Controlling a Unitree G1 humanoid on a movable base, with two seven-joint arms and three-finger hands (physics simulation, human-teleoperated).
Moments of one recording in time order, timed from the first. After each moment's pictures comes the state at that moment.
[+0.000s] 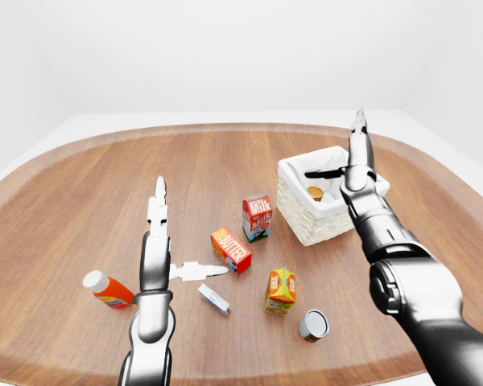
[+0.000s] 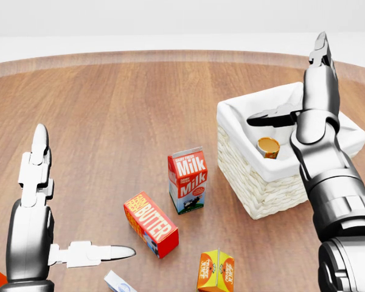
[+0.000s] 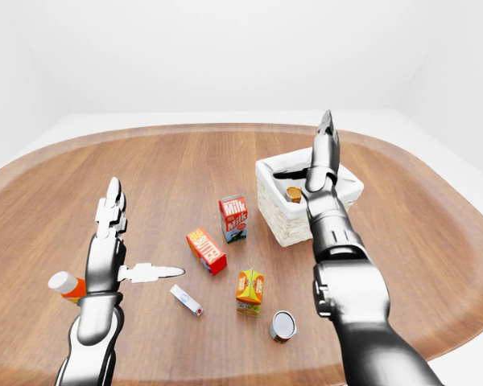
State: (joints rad) left arm 0.15 0.01 -0.03 -0.39 0.34 -0.09 0.08; right arm -1.04 -0.33 -0.11 1.16 -0.37 -0.09 -0.37
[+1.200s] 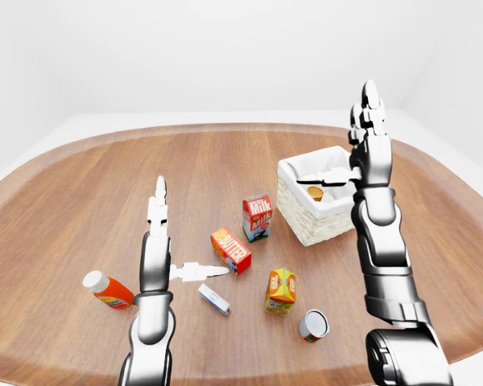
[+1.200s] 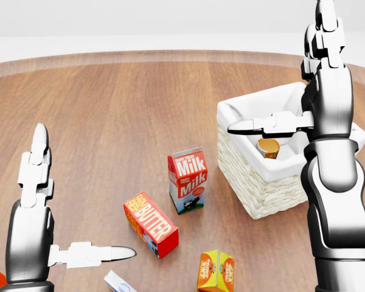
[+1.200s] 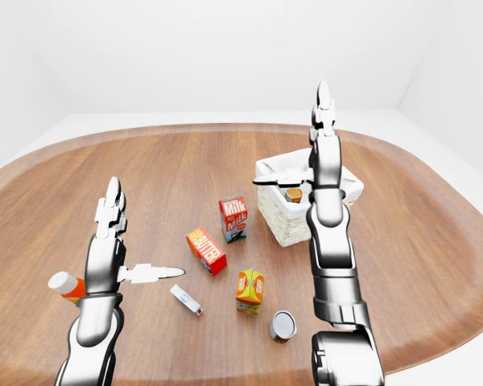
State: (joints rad) left arm 0.16 0.01 -0.04 -0.41 0.34 -0.09 0.08; right arm -0.56 -0.21 -0.14 0.11 -0.04 -0.09 -0.03
